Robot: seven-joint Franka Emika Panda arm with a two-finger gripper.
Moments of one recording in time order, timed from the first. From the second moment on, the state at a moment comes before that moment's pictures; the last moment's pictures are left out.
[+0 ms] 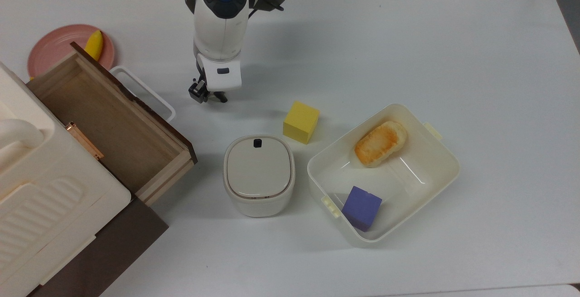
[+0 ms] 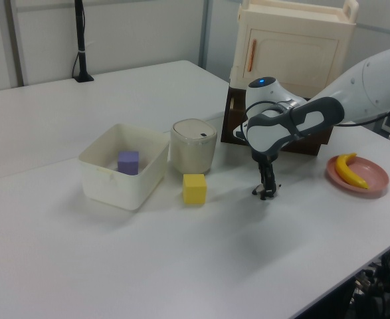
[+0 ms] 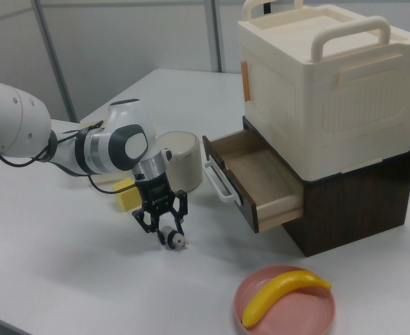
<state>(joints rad) -0.16 0.27 0.12 -2.00 -0.33 2.17 -0.89</state>
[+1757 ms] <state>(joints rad) -0.26 0.22 0.11 -1.56 -0.34 1.99 -0.77</state>
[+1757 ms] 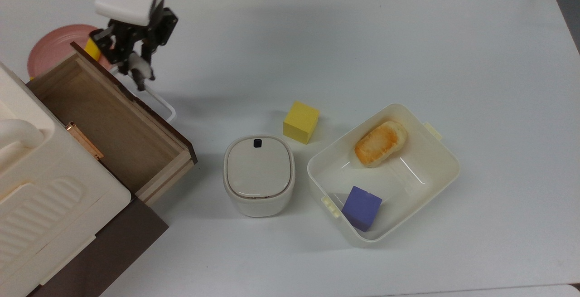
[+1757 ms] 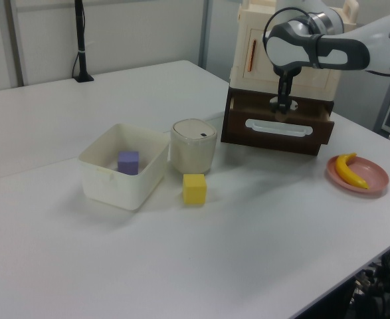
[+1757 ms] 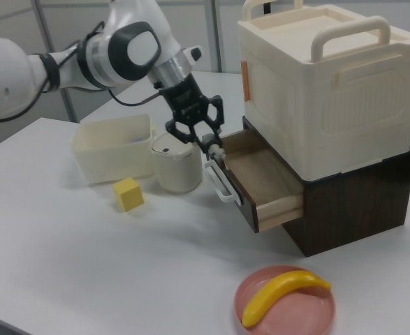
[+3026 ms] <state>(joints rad) -0.17 0.26 0.10 -1.55 -0.32 1.98 -0.40</state>
